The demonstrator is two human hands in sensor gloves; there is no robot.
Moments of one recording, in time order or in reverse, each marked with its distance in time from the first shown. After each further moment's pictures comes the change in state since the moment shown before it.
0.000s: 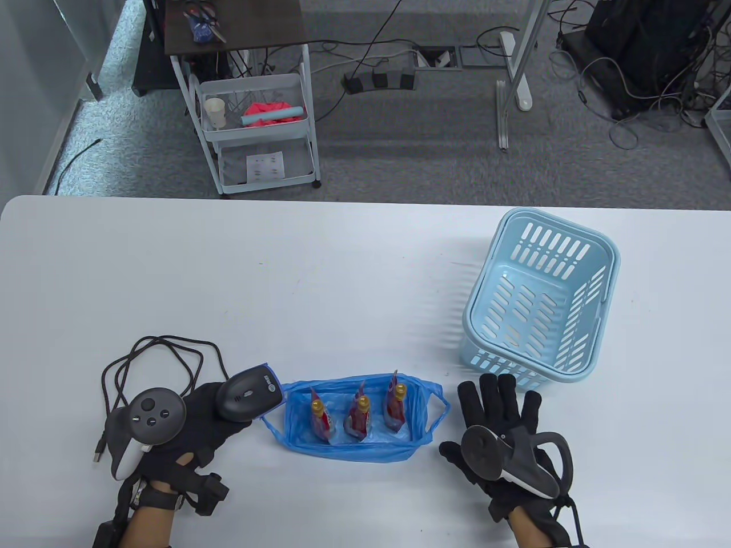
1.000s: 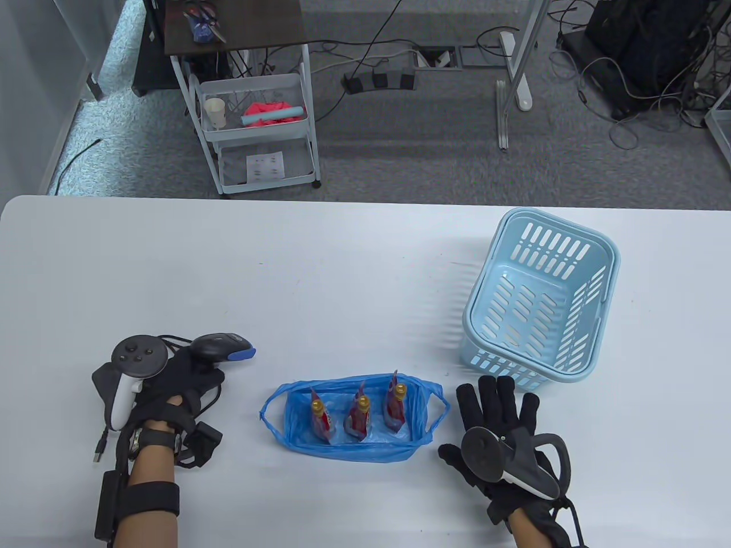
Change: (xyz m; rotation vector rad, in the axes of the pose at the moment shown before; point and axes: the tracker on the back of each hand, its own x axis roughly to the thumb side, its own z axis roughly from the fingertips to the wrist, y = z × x) left_hand -0.039 0.027 -0.054 -0.036 0.514 0.067; right_hand 0.001 0.001 0.002 0.018 -0.019 -0.032
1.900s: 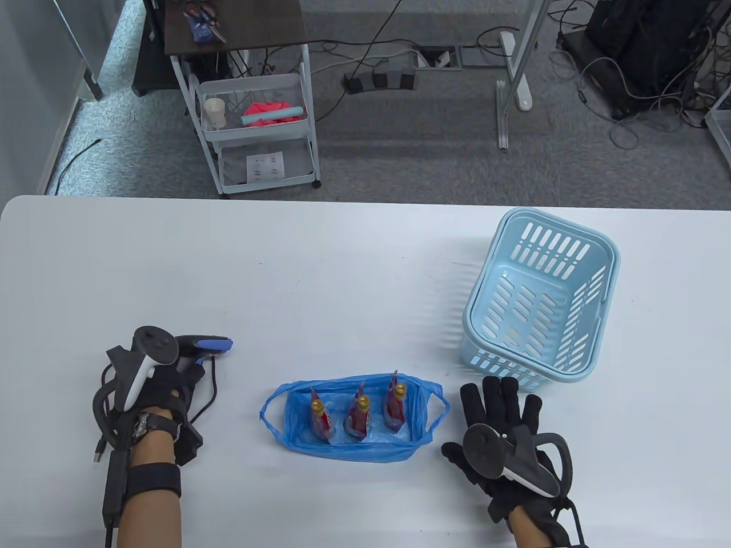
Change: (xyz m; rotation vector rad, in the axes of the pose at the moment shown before) left_hand -0.001 0.009 -0.009 0.075 0.256 -0.432; right_hand -0.003 0.000 -0.001 0.017 0.034 0.006
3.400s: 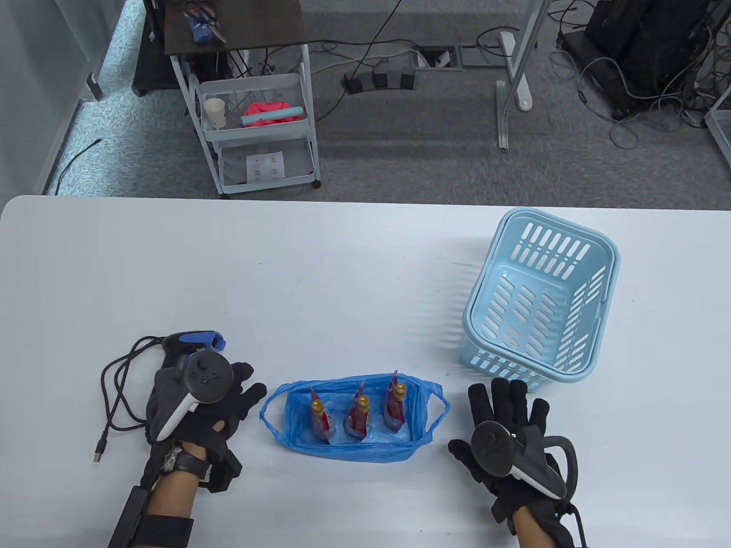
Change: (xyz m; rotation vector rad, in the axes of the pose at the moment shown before) left_hand 0.055 -0.033 0.068 0.016 -0.532 0.029; right_hand -0.011 0.000 0.003 0.004 0.052 -0.066
